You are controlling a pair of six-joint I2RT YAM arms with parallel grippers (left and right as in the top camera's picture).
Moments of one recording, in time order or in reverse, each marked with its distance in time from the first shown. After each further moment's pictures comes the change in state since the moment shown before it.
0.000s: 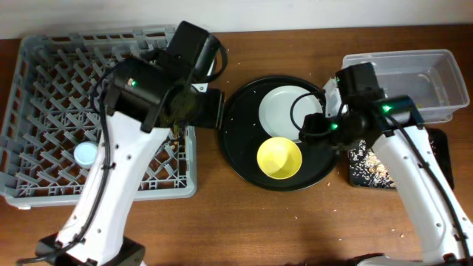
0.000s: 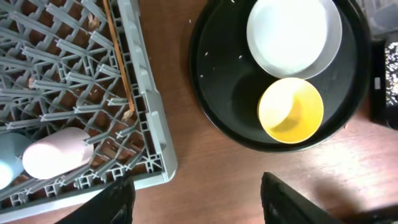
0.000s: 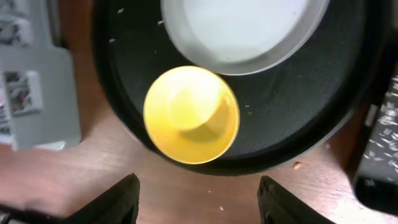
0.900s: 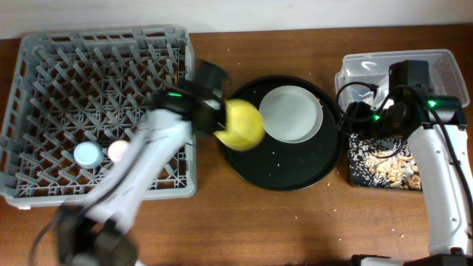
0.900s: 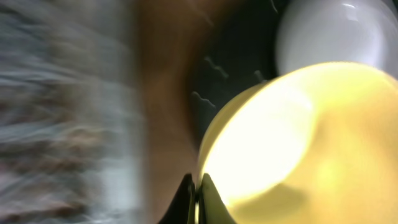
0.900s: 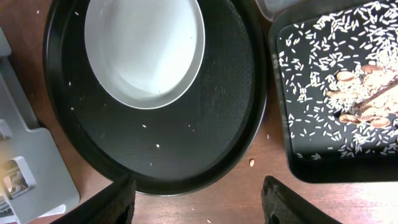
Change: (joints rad) left arm 0.058 -0.001 -0.701 0.650 0.136 -0.111; right arm -0.277 0.001 0.000 -0.012 -0.007 0.076
